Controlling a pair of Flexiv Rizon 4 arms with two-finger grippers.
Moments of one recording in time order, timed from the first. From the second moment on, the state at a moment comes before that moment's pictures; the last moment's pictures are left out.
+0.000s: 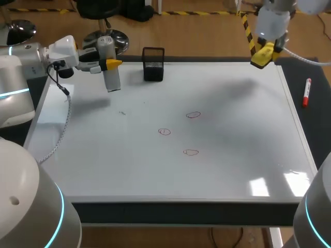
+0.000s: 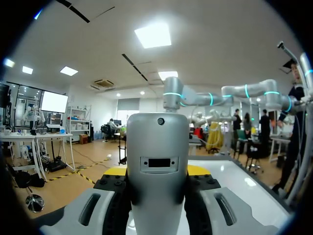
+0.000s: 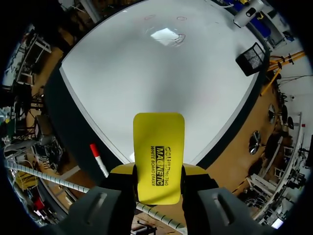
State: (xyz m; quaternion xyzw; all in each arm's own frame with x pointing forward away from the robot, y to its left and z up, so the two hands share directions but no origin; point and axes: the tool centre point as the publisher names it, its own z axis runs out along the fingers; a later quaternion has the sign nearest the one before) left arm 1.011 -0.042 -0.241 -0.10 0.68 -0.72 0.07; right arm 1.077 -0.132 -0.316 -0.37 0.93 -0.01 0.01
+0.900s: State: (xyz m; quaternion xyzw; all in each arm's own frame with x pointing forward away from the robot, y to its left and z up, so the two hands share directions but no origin) left arm 1.004 -0.054 -0.233 -0.08 0.68 -0.72 0.07; right arm 1.076 -0.132 -0.316 -0.37 0.93 -0.01 0.01
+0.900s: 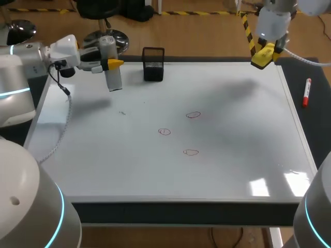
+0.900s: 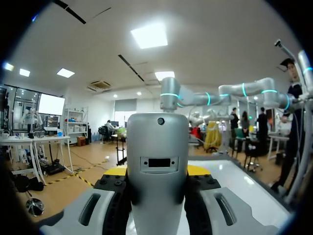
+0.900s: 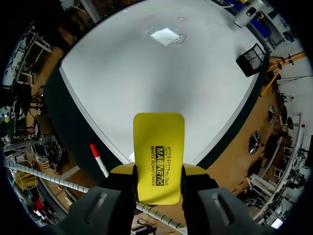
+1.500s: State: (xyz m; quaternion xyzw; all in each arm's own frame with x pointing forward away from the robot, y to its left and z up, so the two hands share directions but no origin) left arm 0.948 -0.123 -0.220 -0.03 0.66 -0.75 0.02; right arm 1.076 -0.132 -0.316 -0.37 0.93 -0.01 0.01
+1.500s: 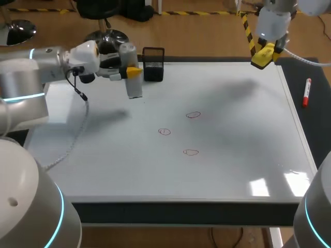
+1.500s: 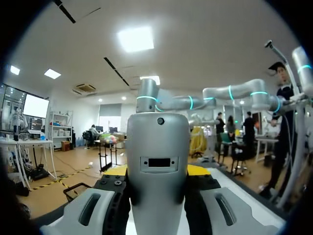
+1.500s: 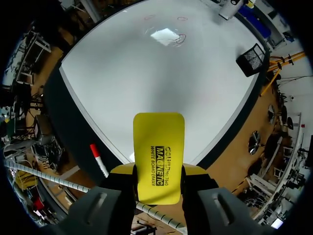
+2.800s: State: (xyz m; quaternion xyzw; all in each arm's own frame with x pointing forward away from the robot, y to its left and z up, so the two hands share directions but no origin) left arm 0.857 -0.190 -0.255 0.02 0.66 -0.74 -0.09; right arm 1.076 -0.132 -0.316 -0.37 0.93 -0.01 0.01
